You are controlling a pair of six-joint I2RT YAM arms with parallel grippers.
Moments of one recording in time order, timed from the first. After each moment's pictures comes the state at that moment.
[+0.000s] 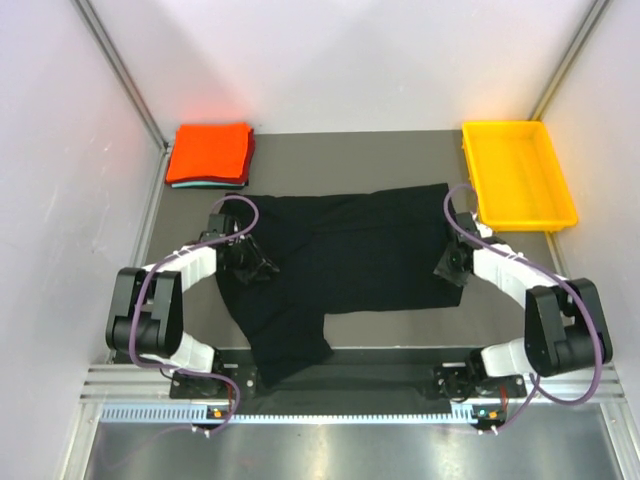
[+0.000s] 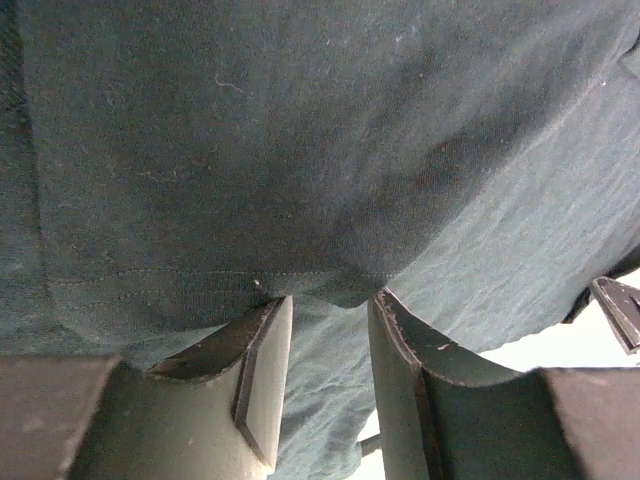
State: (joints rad) left arm -0.10 1.51 0.70 -0.27 0.38 -0.76; right arm 0.21 1.39 0.70 -0.48 0.19 0.72
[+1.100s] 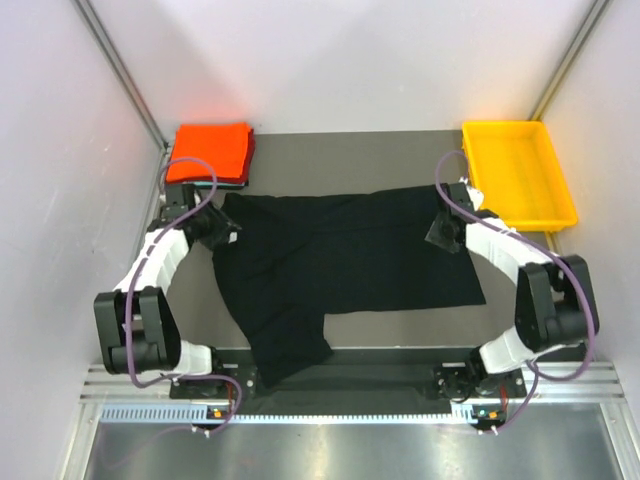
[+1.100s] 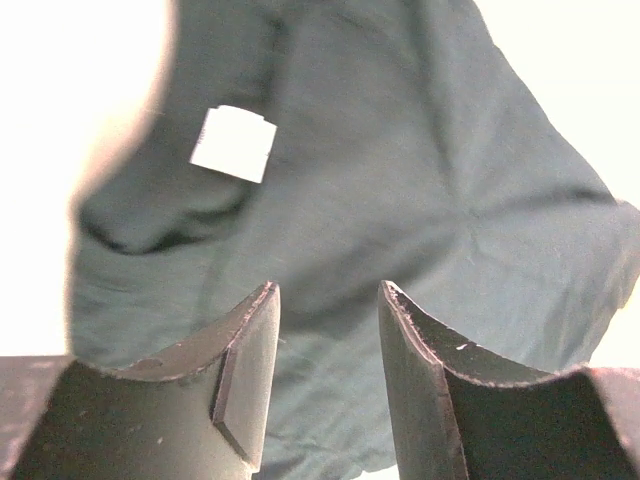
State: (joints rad) left arm 0.08 1.40 0.95 -0.42 0.22 -0.69; right arm 0.23 1.50 0.94 -0.43 0.24 0.65
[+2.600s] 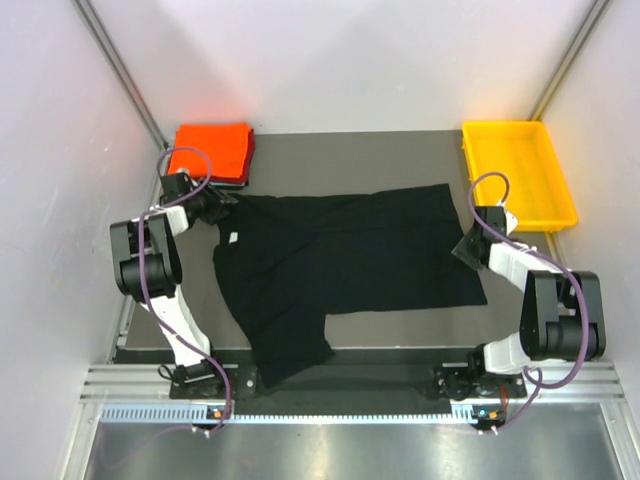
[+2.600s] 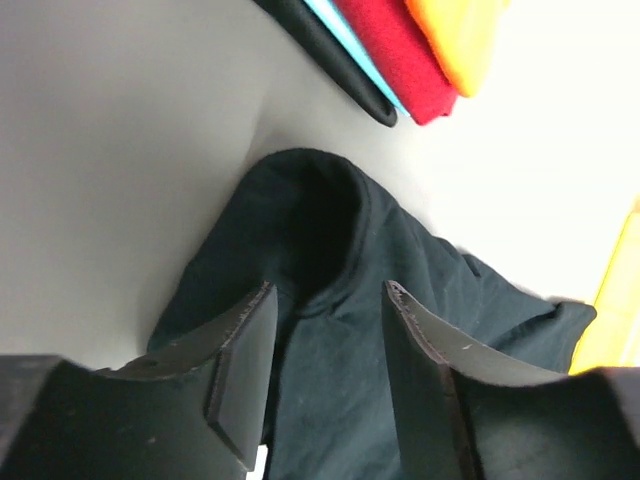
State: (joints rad) left arm 0.23 1.93 1.14 0.06 0.44 -0.71; right arm -0.03 1.45 0.68 -0.19 0.14 0.62
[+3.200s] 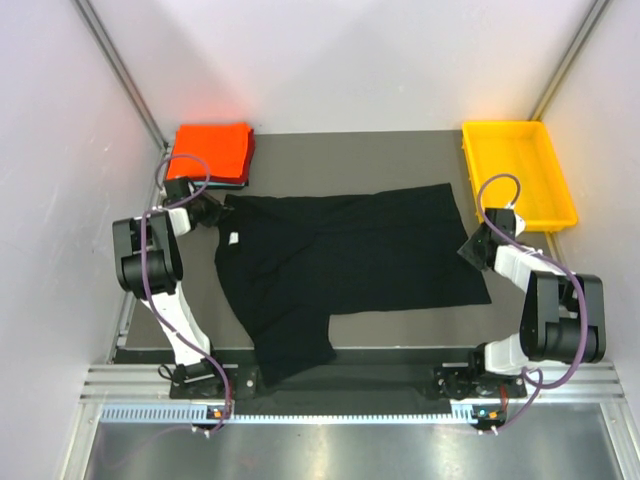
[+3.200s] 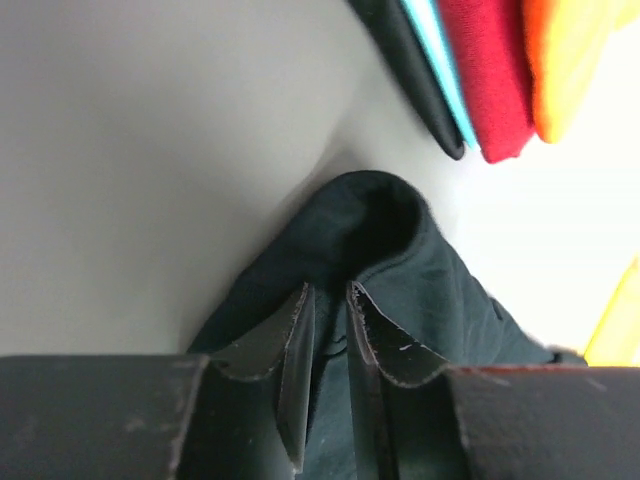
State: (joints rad) left arm 0.23 1.98 1.14 0.09 0.36 -0.80; right arm -0.10 1.44 0.65 -0.15 0.08 0.62
